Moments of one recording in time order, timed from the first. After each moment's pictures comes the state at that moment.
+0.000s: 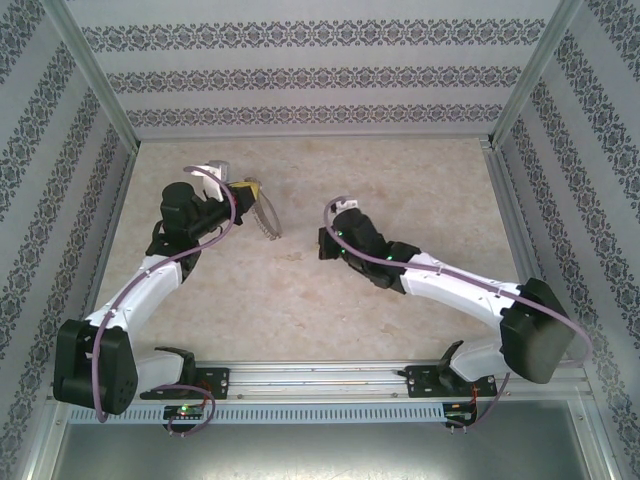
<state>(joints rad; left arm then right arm) -0.16 1.22 0.76 0.31 0.55 -0.34 0.80 1.38 0.91 -0.11 0.15 0.58</state>
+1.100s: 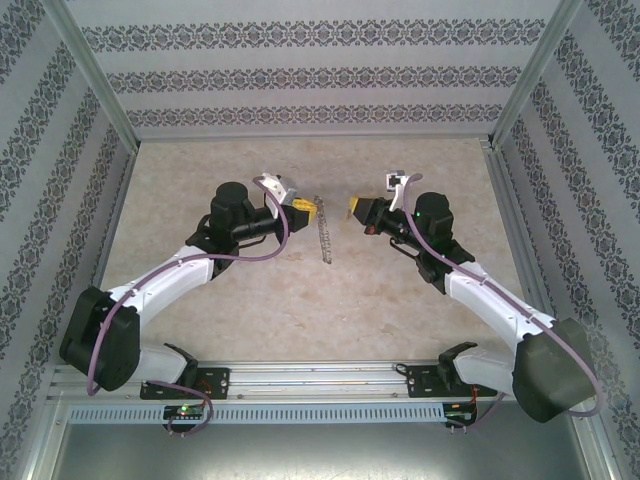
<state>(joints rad) -0.46 1.37 0.86 0.32 0.64 -0.04 0.39 1.17 0.70 0.35 -0.49 0.62</state>
